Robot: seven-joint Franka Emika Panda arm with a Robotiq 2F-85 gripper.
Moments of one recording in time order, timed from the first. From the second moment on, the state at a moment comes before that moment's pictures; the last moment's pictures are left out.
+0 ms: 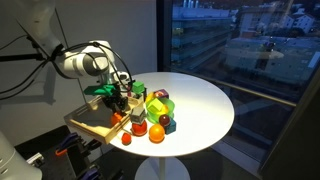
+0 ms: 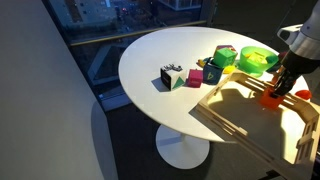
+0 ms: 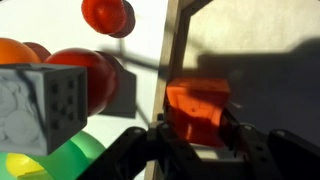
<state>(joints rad) 0.08 0.03 0.05 -2.68 -0.40 2.65 0.04</state>
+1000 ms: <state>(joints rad) 0.08 -0.03 0.06 -2.66 -0.24 2.65 0.05</state>
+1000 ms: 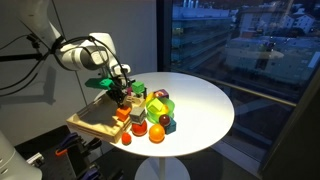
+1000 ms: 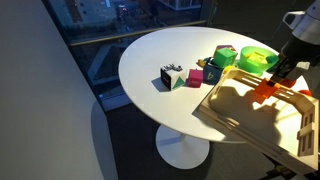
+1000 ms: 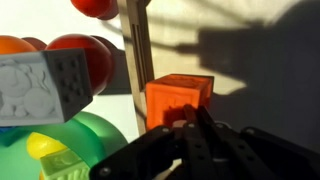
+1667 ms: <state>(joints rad) 0.08 -0.09 0.06 -2.62 -0.09 2.63 0.03</state>
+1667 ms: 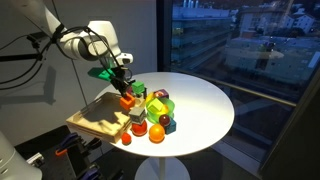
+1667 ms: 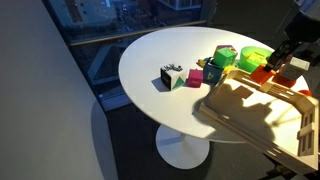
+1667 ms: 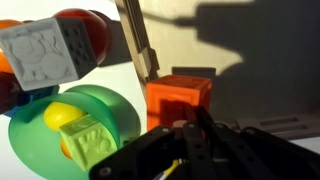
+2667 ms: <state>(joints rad) 0.01 -0.11 0.00 -2.44 0.02 2.58 0.06</state>
